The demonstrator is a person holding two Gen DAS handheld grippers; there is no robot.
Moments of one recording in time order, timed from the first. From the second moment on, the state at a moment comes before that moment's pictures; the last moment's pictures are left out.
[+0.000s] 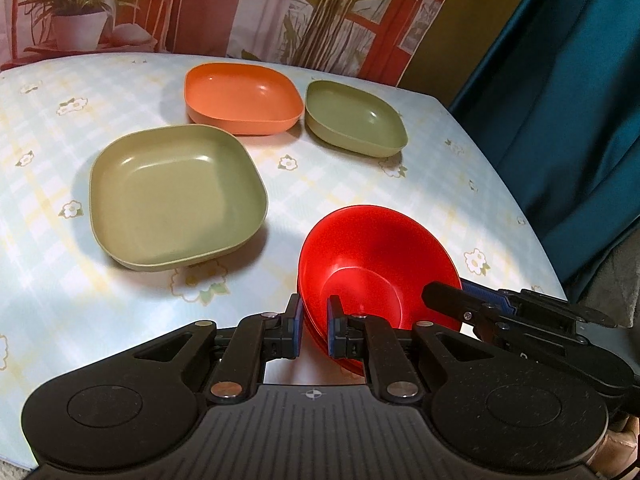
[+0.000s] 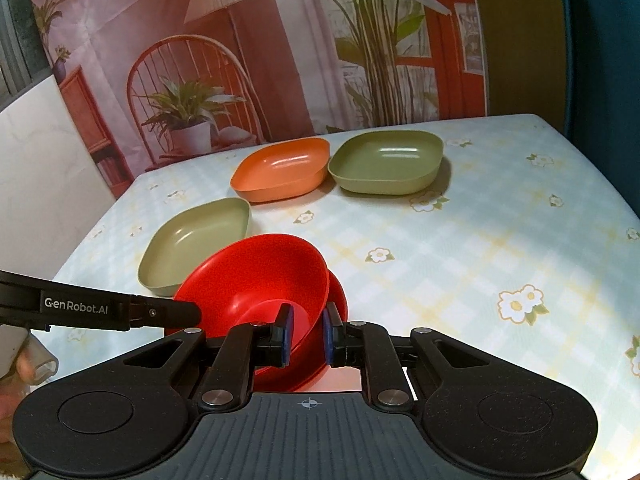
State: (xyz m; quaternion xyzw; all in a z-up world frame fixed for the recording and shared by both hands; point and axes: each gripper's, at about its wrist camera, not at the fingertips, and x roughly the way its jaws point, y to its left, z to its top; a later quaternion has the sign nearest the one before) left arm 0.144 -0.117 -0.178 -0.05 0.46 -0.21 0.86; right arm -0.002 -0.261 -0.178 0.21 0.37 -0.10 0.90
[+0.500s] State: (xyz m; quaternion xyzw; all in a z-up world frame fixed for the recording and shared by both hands) left arm 0.142 -0.114 -0.180 -0.06 0.45 -0.19 0.87; right arm -0.002 -0.258 -0.177 0.20 0.37 -0.11 0.90
